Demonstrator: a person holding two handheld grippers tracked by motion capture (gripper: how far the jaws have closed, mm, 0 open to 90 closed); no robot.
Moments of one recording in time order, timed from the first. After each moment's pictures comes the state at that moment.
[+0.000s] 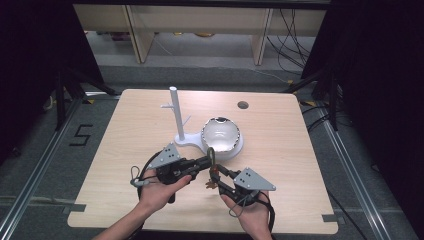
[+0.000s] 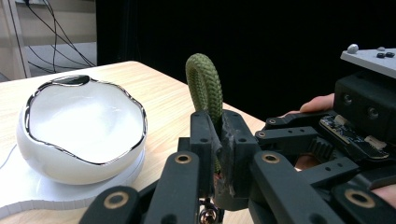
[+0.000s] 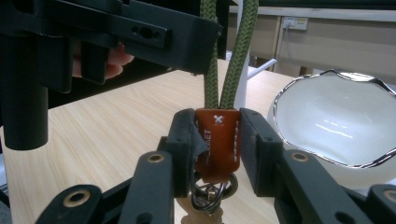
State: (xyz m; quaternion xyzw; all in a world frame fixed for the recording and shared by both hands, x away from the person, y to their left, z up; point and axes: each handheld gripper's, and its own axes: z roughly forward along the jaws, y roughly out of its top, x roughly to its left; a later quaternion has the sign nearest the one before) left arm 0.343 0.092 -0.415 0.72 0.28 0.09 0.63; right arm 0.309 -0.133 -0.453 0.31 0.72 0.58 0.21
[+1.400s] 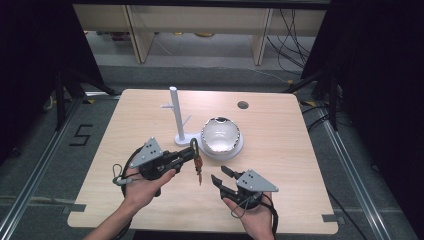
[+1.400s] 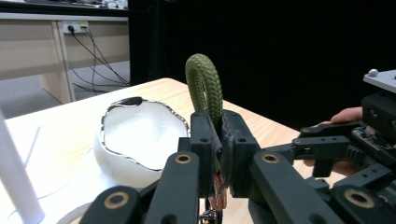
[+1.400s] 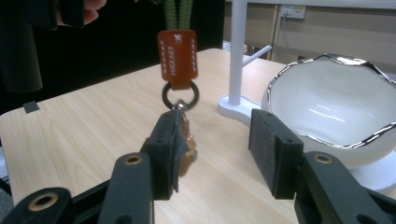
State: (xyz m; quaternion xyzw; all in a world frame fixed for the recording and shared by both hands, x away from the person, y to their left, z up) left arm 0.343 0.131 -0.399 0.71 0.29 0.16 0.63; right arm 0.304 -0.141 -0.455 0.32 0.73 0.56 0.21
